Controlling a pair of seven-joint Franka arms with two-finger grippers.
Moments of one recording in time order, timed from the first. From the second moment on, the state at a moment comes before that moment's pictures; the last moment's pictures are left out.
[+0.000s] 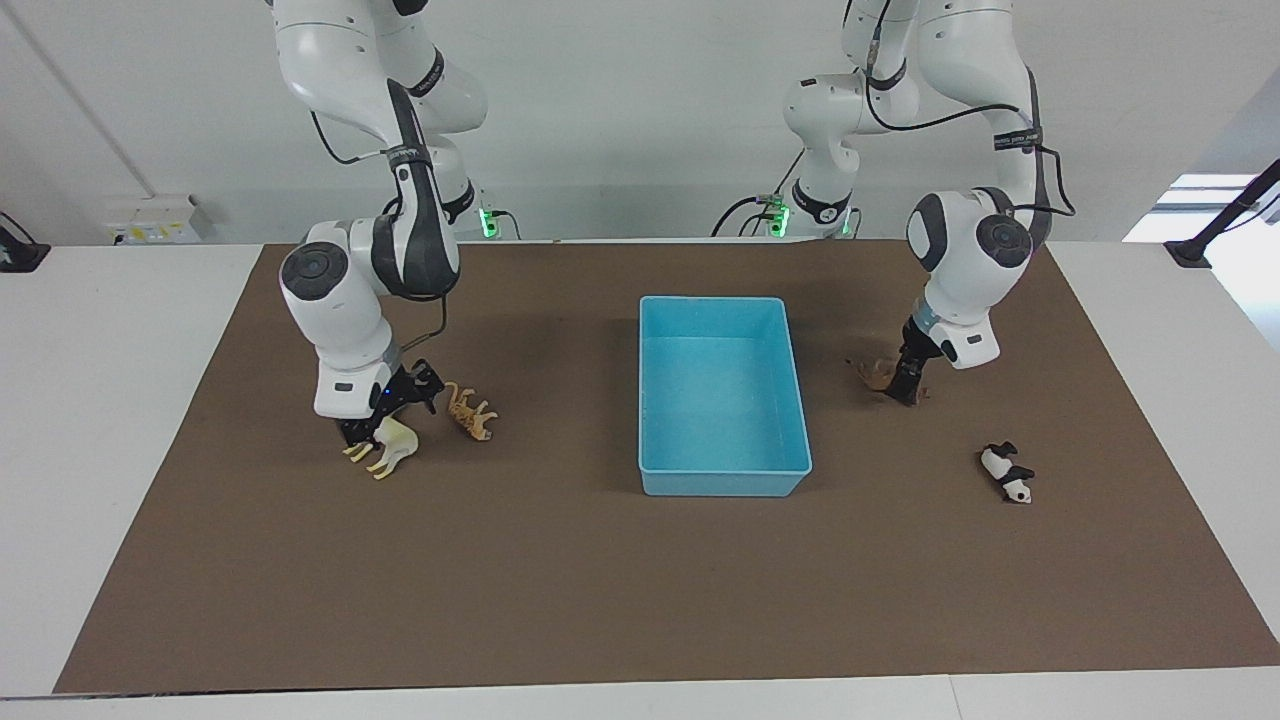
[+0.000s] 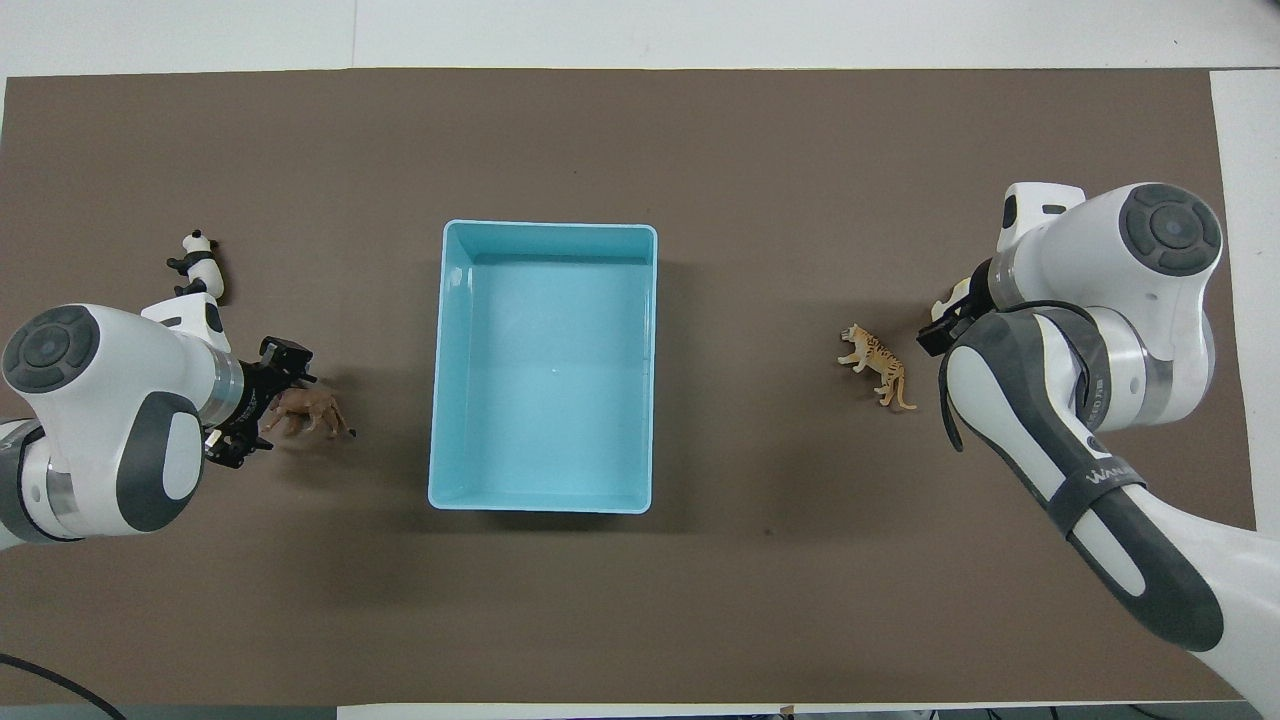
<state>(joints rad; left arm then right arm) -0.02 0.05 -0.02 -2.33 -0.01 2.32 -1.02 0.01 0.22 0.03 -2.07 -0.03 2.29 -0.65</state>
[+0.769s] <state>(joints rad) -0.04 0.04 -0.02 -2.38 -0.01 2.39 -1.02 0.00 0.20 0.03 -2.16 -0.03 2.43 -0.68</state>
